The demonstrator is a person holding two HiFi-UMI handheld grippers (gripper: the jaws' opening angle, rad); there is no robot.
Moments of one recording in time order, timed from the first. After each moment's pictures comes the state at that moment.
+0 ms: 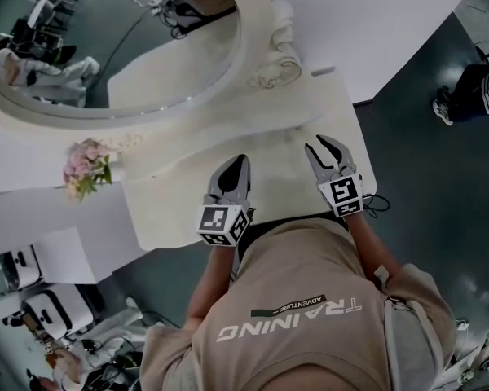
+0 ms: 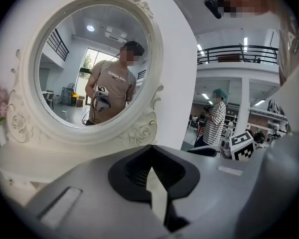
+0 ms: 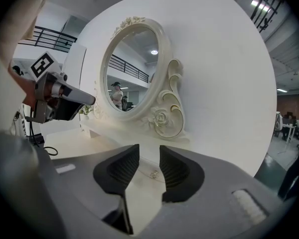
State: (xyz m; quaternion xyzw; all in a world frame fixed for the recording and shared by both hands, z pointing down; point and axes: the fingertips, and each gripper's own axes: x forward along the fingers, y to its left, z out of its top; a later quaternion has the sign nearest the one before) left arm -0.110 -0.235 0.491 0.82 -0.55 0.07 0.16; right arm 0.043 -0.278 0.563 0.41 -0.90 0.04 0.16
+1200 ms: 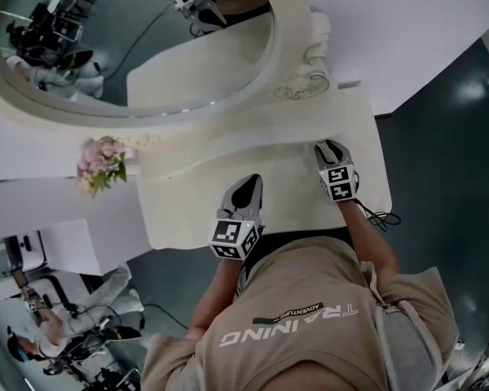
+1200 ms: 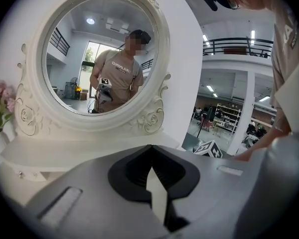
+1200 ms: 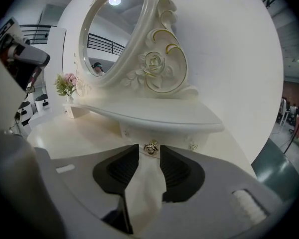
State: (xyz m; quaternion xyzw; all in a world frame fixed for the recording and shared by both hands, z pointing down) left arm -0.135 -0.219 0.524 0.80 -0.55 0.11 0.20; right arm 0.017 -0.334 0.696 0.43 -0.86 0.14 0.25
